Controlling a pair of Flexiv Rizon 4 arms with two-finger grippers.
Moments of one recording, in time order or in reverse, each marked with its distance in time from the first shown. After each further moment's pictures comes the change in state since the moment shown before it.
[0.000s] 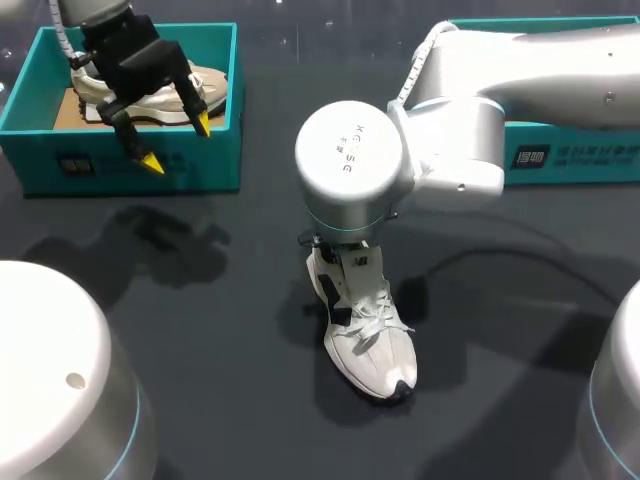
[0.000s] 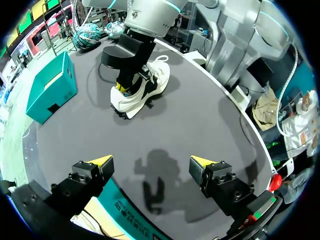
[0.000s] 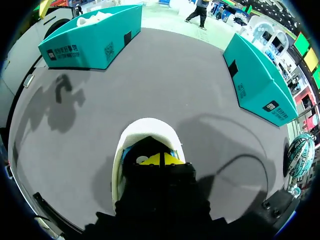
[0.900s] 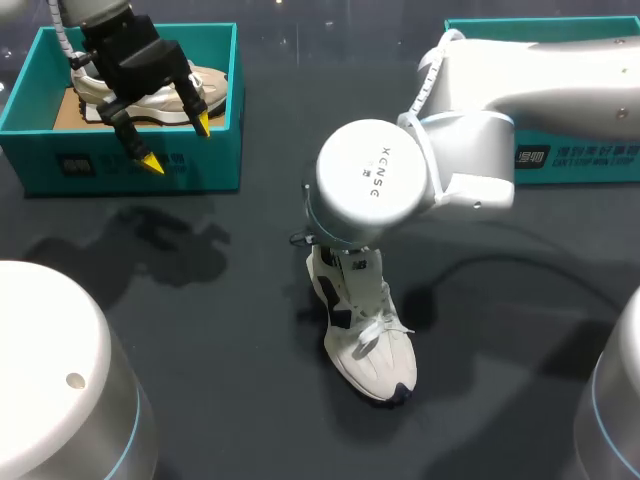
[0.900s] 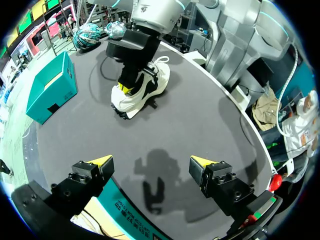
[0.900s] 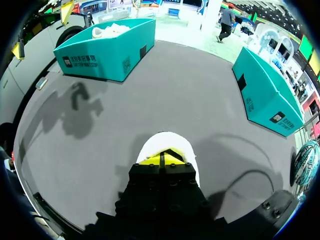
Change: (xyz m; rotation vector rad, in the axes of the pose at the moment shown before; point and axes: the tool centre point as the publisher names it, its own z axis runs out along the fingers) left arm 0.000 0.000 0.000 0.000 0.000 0.000; right arm 0.019 0.016 -0.010 -0.124 0.098 -0.028
